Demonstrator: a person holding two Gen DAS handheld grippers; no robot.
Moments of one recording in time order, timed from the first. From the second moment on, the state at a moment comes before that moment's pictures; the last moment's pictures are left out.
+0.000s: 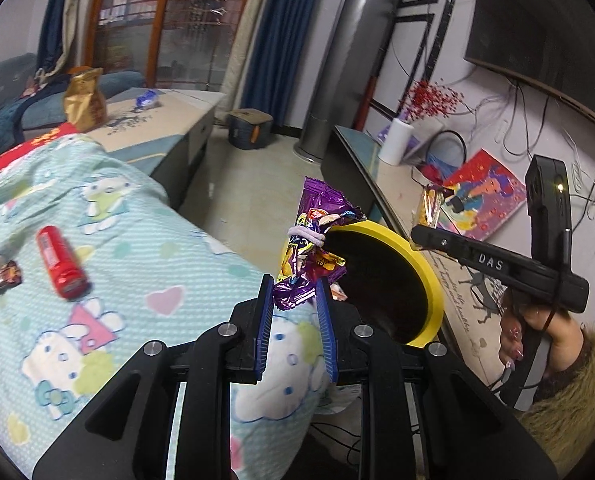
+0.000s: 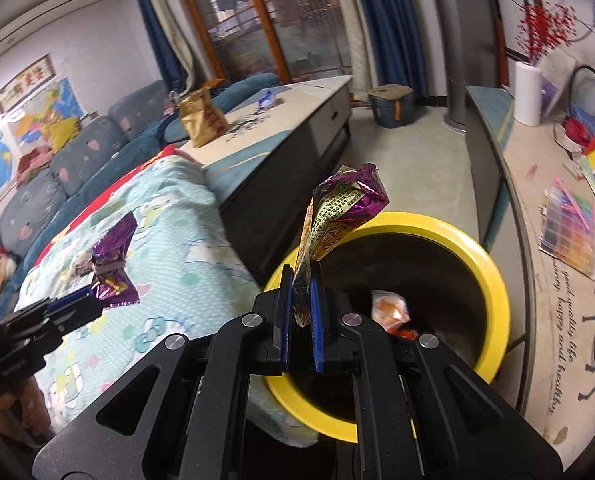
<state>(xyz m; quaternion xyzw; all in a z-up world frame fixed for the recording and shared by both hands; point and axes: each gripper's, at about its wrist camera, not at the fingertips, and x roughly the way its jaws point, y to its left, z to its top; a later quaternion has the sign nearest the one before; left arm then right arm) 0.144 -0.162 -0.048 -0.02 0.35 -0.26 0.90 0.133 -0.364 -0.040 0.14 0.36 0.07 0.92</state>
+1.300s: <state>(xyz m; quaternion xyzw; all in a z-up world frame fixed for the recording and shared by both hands) 0.167 -0.245 -0.081 0.02 0.37 -0.30 0.88 0.132 -0.423 -0.072 0.18 0.41 0.01 0.90</state>
